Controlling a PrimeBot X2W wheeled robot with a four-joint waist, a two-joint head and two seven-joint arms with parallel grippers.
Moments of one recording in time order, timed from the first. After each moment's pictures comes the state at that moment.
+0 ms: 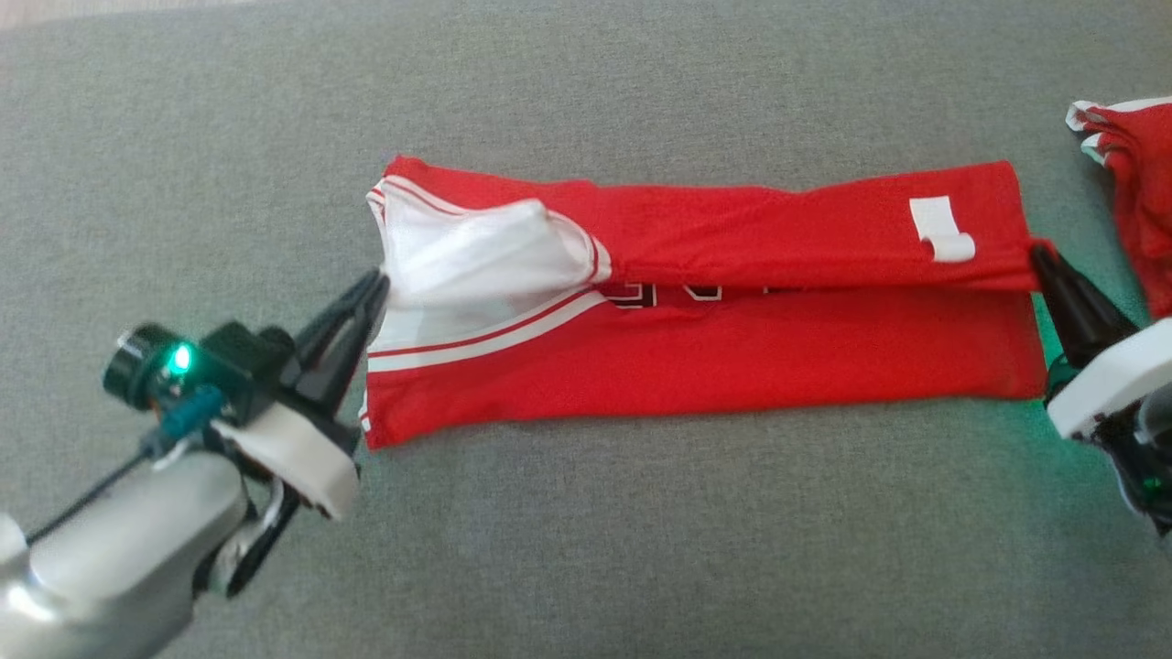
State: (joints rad) left arm -0.77 0.75 -1.28 0.13 -0.92 0.22 -0.24; right arm -0.42 -0.61 0.48 0.49 0.91 0.13 -0.05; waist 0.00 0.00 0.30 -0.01
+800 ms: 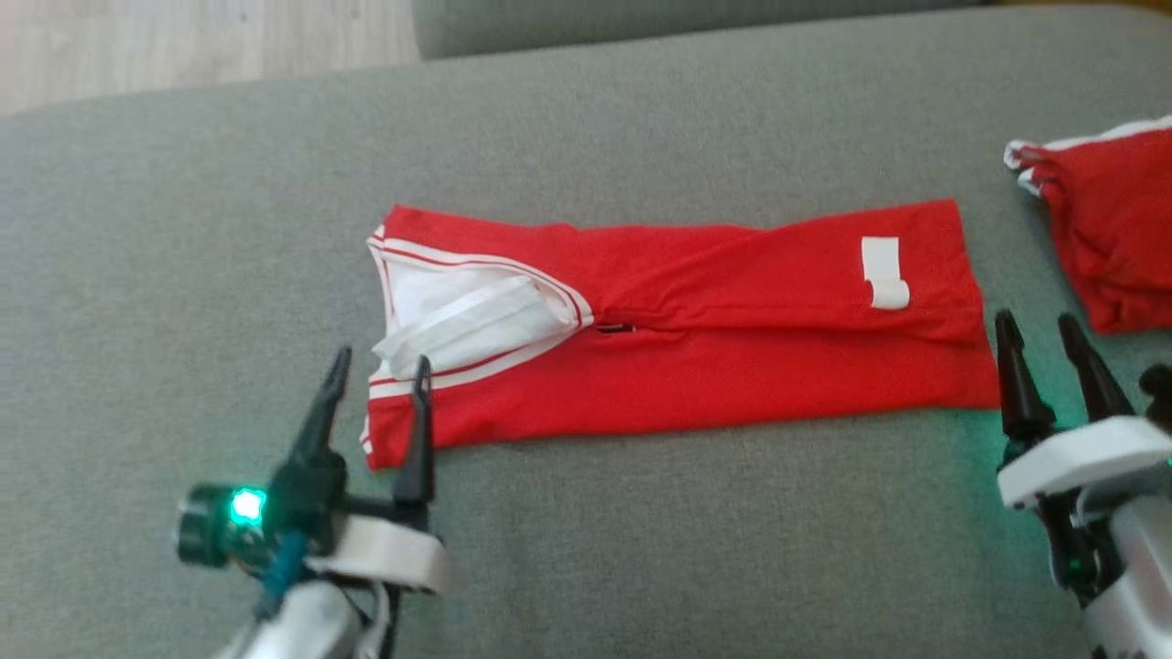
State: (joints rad) left arm -0.31 0.48 -0.84 0.09 -0.65 0.50 -0.25; right arm -0.27 -0.35 0.19 0.57 0.57 0.13 -0.23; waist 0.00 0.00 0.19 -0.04
